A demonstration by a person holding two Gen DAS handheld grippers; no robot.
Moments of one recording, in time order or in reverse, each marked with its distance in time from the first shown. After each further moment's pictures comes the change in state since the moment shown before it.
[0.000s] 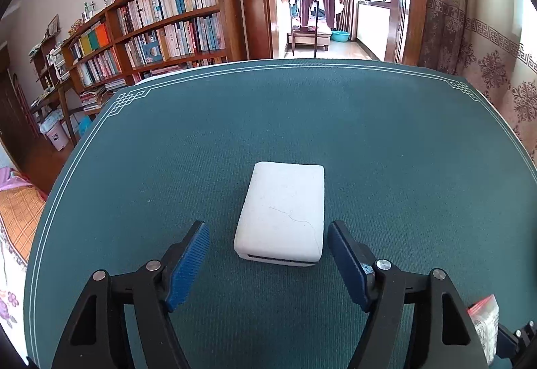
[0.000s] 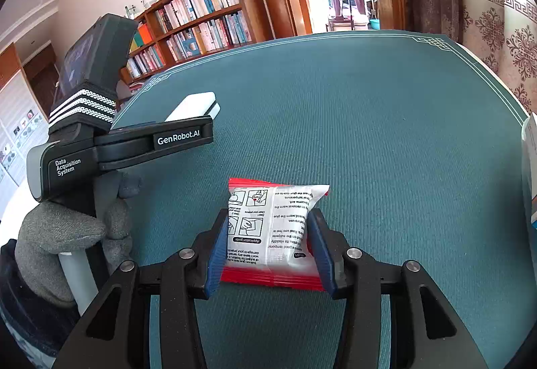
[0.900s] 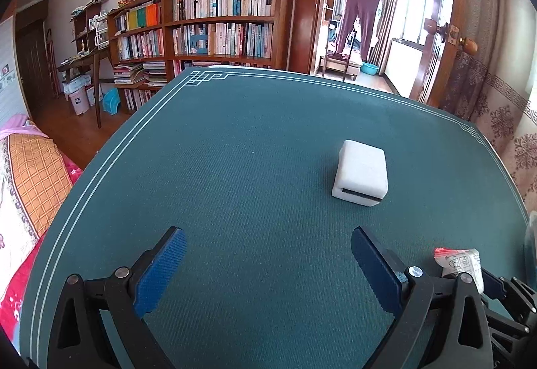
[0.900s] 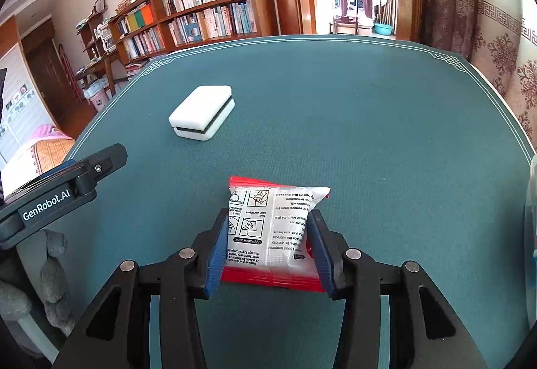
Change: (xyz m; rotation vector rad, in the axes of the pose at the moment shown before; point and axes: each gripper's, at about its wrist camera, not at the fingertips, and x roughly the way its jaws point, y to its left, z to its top) left arm -0.063 0.066 -0.054 -0.197 -0.077 0.021; right arm 0.011 0.026 0.011 -0.069 0.032 -0.070
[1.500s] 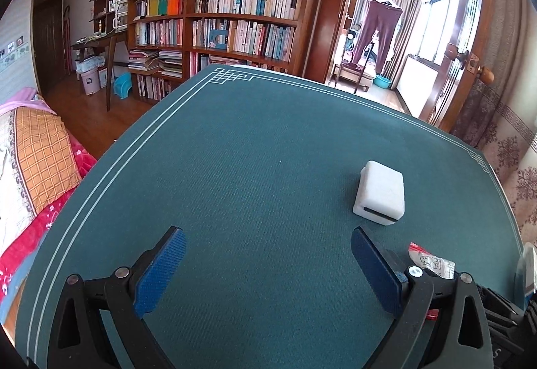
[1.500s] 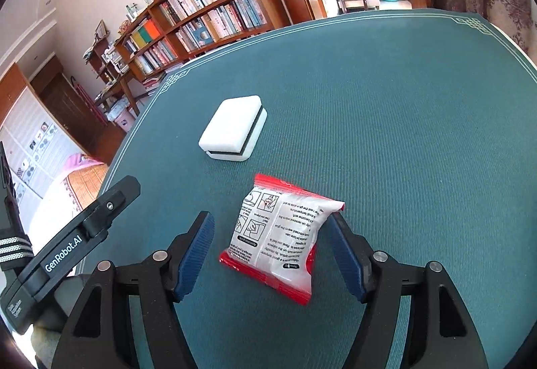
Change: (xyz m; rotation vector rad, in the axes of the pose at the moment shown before) left arm -0.004 0.027 0.006 -0.122 -0.003 0.008; right arm 0.025 0.019 0.027 0.097 0.056 0.148
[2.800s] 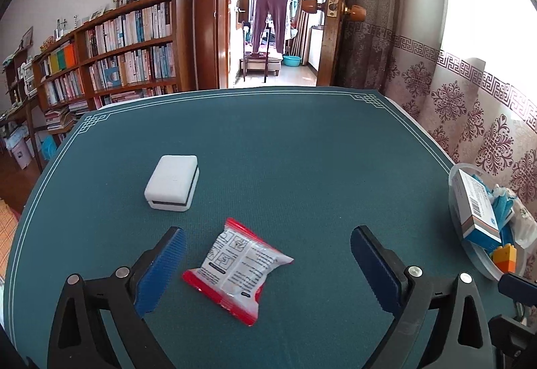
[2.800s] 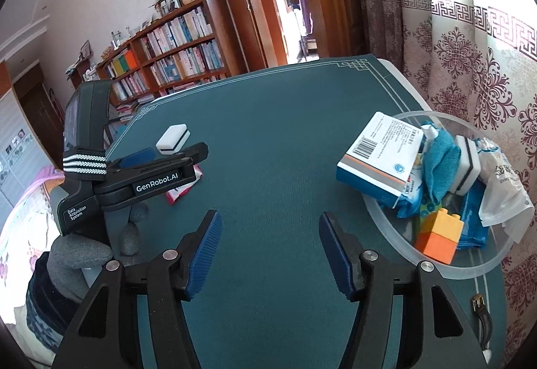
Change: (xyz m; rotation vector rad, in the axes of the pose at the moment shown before) left arm -0.029 -0.152 -0.033 0.349 -0.013 -0.238; right arm -0.186 -0.096 -0.073 -0.001 -0.142 -0.123
